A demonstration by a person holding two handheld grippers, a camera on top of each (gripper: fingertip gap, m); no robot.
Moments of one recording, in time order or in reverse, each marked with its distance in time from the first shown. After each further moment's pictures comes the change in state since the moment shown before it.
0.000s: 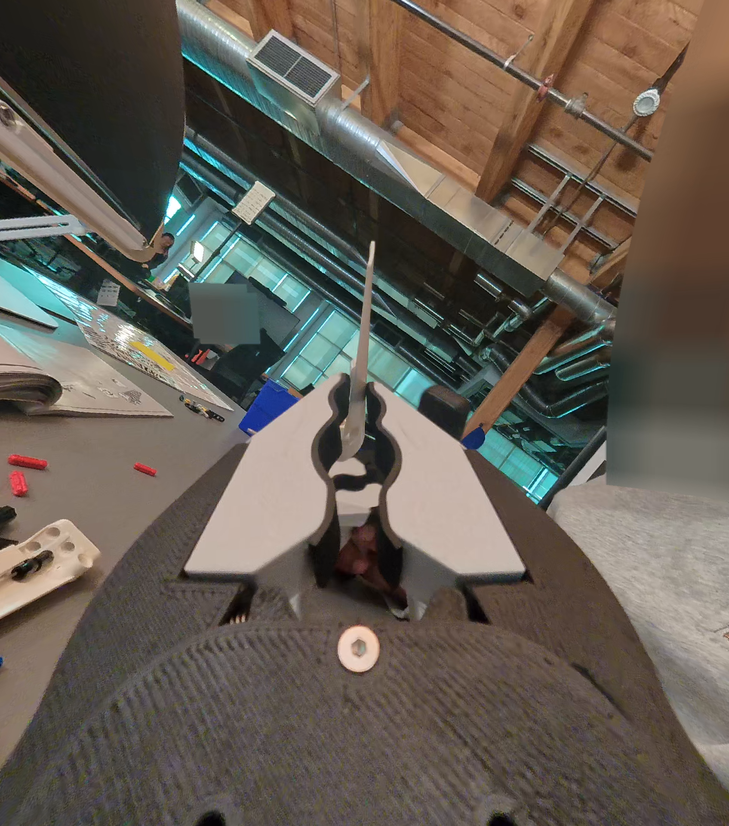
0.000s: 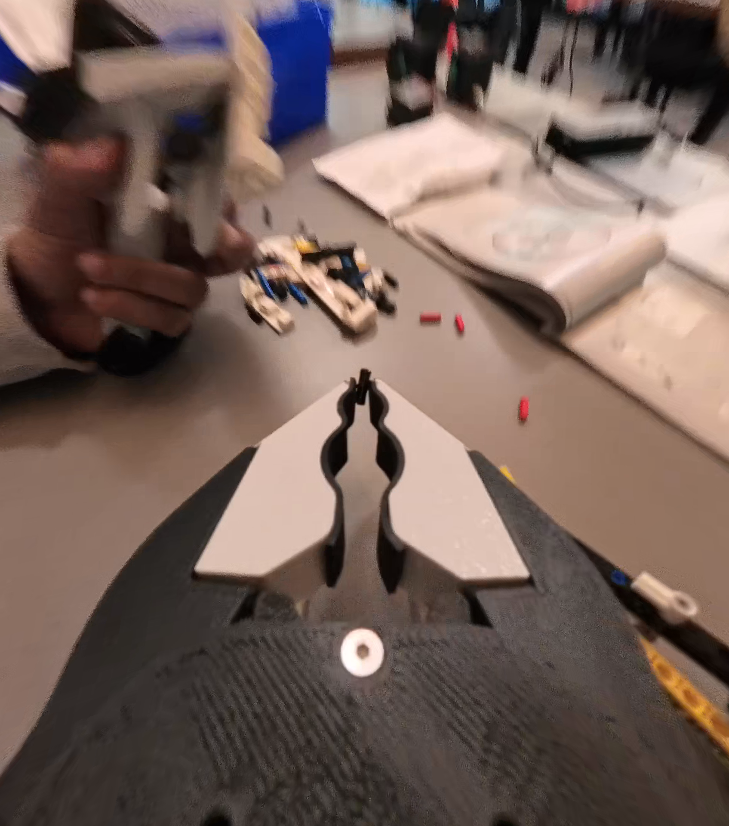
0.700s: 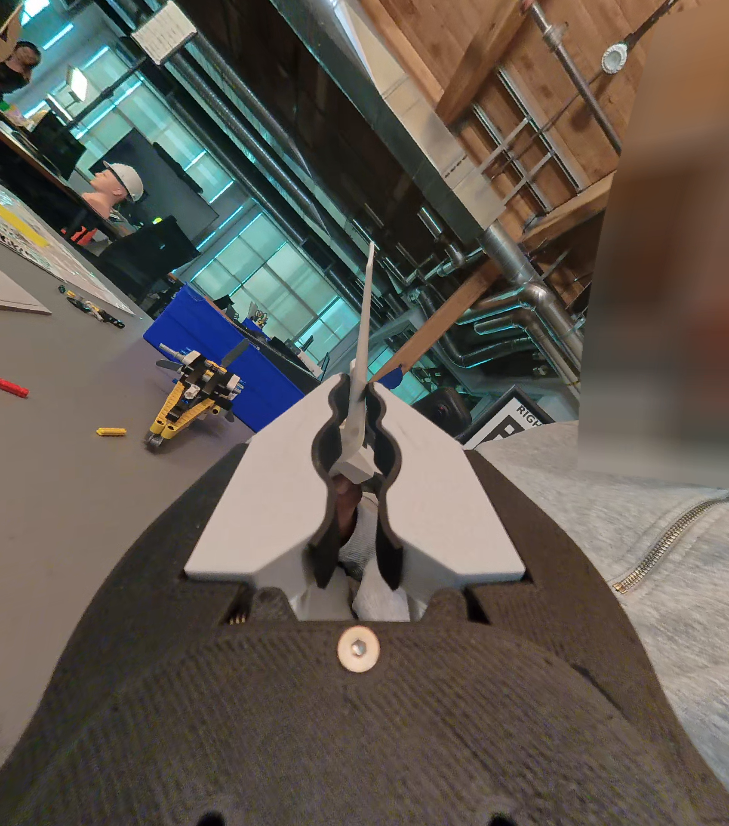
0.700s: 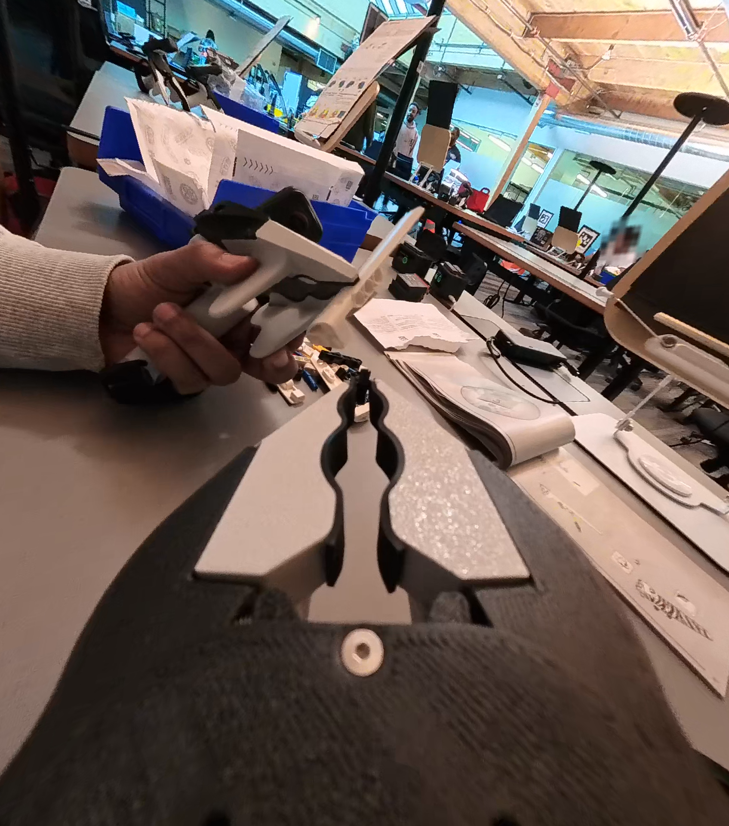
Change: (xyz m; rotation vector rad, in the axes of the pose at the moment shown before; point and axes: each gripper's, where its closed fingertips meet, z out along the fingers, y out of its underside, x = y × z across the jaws) left arm 0.012 0.038 0.015 -0.199 0.133 -0.230; right arm -0.029 -0.043 -0.028 0.352 0.030 -0.352
